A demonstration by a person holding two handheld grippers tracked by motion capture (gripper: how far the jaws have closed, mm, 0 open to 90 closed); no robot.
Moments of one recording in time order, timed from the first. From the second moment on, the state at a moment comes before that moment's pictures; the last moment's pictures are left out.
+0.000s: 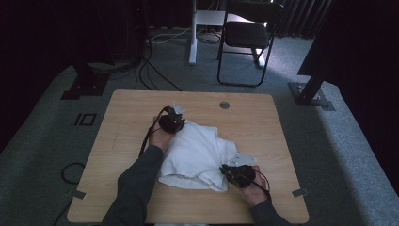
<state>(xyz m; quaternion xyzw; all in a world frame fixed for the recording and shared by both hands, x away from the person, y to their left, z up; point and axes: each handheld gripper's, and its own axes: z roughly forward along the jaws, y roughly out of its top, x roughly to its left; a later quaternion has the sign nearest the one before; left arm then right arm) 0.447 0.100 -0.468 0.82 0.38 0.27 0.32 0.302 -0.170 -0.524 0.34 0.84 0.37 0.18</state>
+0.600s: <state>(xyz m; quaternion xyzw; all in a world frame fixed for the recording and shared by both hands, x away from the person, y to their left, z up) 0.323 0.086 -0.490 0.84 0.30 0.26 0.37 0.385 -0.169 -0.523 0.45 0.80 0.37 0.17</state>
